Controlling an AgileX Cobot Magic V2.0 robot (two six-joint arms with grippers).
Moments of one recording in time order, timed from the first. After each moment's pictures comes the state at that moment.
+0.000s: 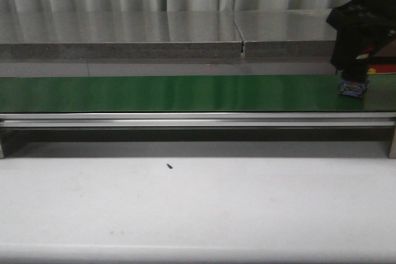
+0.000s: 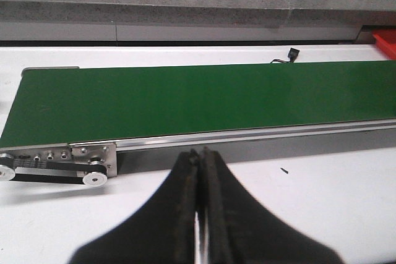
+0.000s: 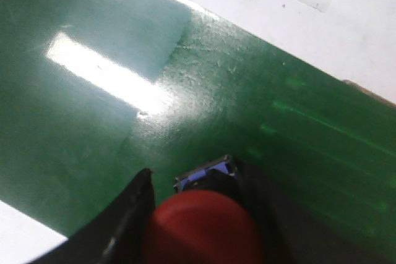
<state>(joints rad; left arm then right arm) -0.05 0.39 -0.52 -0.46 0.60 0.32 0.00 1.82 -1.46 0.27 0.82 -0.51</state>
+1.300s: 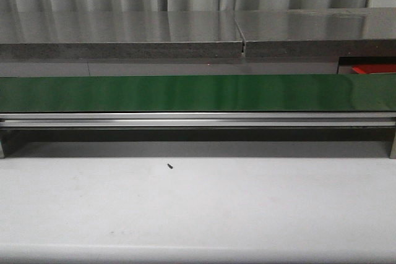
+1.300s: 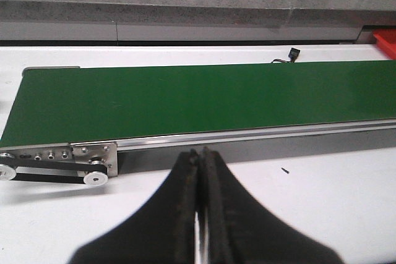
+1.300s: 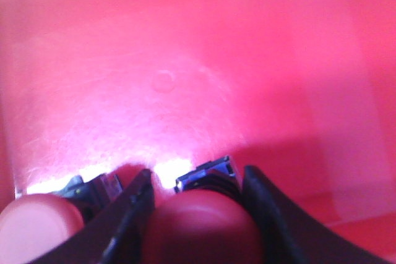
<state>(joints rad) -0.05 0.39 -0.52 -0.46 0.60 0.32 -0.53 2.24 -1.97 0.27 0.85 -0.30</state>
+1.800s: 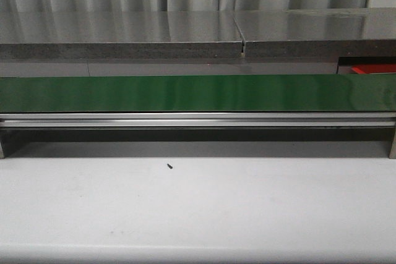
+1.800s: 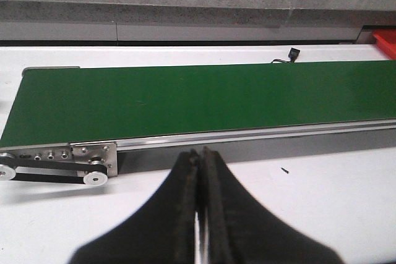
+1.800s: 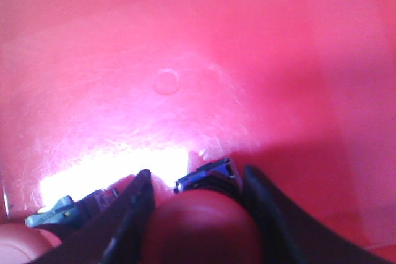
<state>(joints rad) -0.05 0.39 -0.52 -0.46 0.60 0.32 -0.53 2.31 -2.01 0.31 0.86 -0.29</state>
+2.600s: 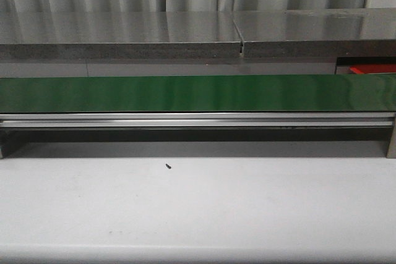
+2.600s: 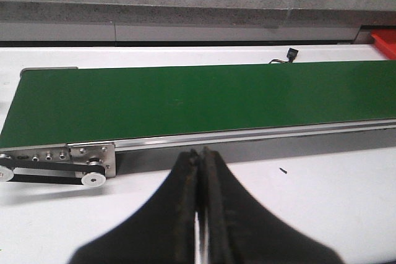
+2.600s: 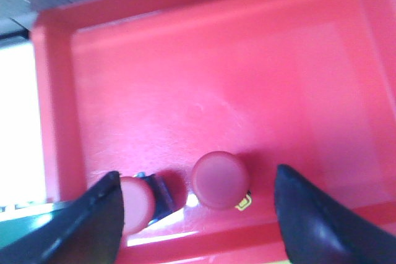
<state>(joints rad) -0.05 0.39 -0.52 -0.46 0.60 0.32 -0.52 2.10 -2.01 0.31 0.94 -0.30</state>
